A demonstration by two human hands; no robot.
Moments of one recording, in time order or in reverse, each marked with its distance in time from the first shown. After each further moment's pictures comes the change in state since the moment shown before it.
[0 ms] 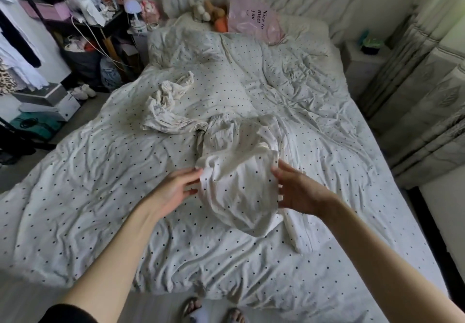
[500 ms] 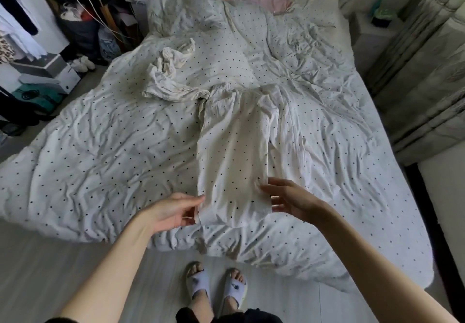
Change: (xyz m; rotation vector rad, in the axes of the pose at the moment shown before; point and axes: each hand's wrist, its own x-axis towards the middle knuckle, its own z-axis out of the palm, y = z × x) left_hand -0.075 -0.087 -0.002 0.089 -0.113 -0.392; right_hand -0.038 0.088 0.011 -0.275 0.086 0.133
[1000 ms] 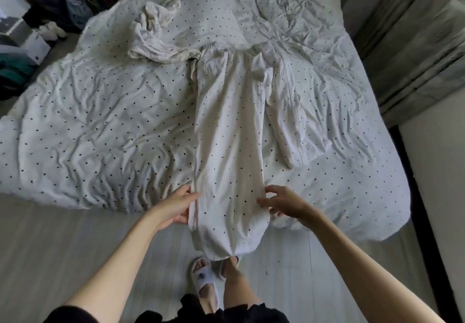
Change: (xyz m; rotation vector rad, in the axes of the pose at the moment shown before) left_hand -0.017 -0.105 0.012 0.144 0.127 -0.054; right_hand -0.044 0.103 0.060 -0.366 0.222 0.194
